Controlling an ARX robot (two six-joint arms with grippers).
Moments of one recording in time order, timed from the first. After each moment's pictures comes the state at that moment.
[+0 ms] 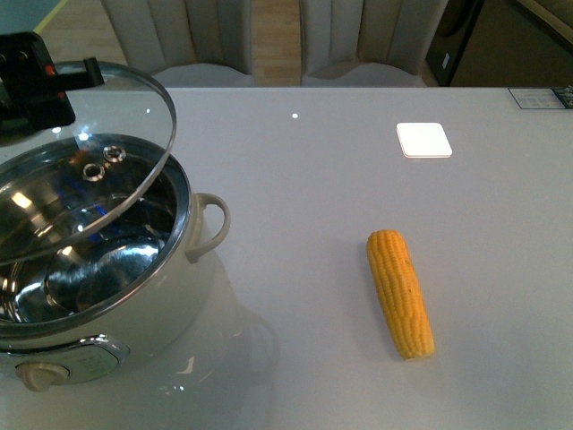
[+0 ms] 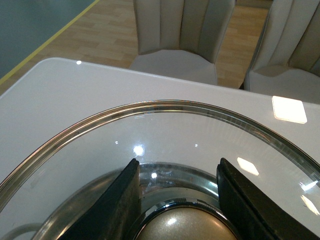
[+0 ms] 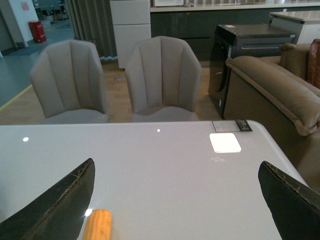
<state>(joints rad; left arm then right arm) -0.21 1.80 0.58 0.90 -0.36 -0.17 0.00 0.01 0.02 0.00 0.00 0.00</state>
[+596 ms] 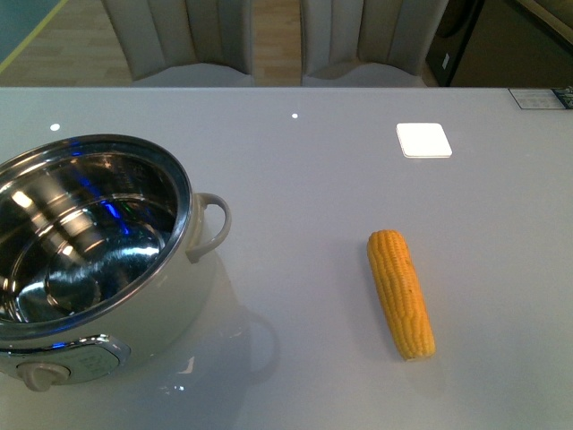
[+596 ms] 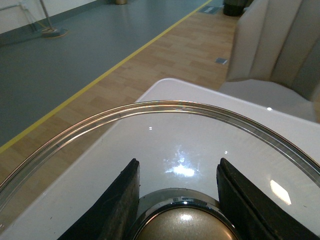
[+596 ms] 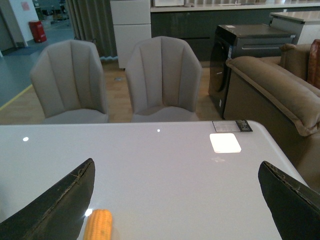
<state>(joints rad) 0.32 1.78 0.46 1.10 -0.15 -0.03 0.00 0.01 0.02 0.00 0.00 0.00</state>
